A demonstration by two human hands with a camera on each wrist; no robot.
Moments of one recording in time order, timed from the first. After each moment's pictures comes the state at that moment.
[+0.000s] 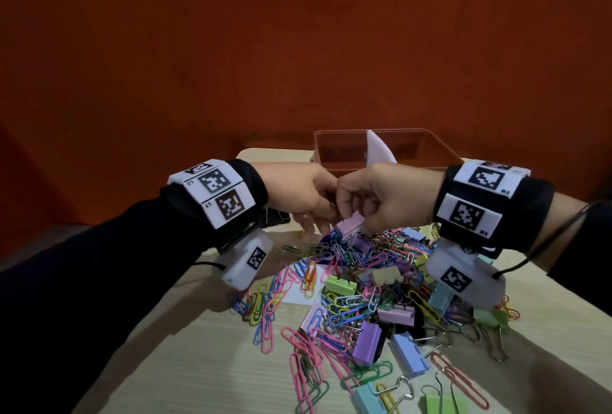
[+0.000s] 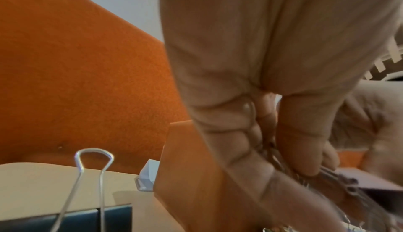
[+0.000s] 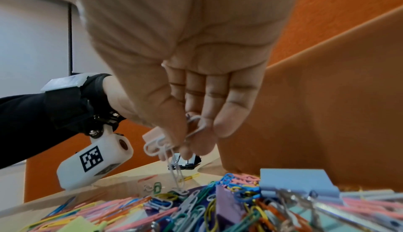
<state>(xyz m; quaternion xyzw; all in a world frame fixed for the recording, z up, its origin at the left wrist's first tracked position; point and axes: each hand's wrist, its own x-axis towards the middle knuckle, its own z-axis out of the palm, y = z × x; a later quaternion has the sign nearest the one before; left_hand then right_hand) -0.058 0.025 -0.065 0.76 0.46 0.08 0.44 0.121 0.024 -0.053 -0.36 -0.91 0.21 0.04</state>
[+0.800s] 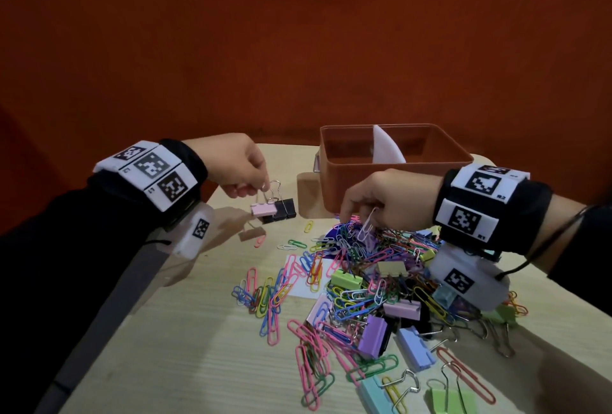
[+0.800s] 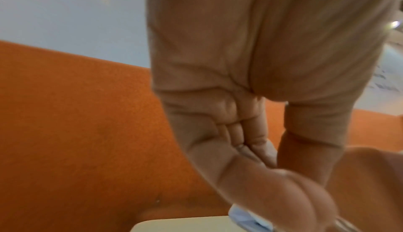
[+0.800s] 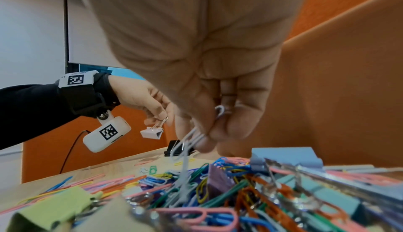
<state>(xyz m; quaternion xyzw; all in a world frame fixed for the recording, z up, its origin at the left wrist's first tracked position) -0.135 0.026 -0.046 0.68 0.68 0.10 0.26 0.119 0.027 -0.062 -0.39 -0.91 0.15 -0.03</state>
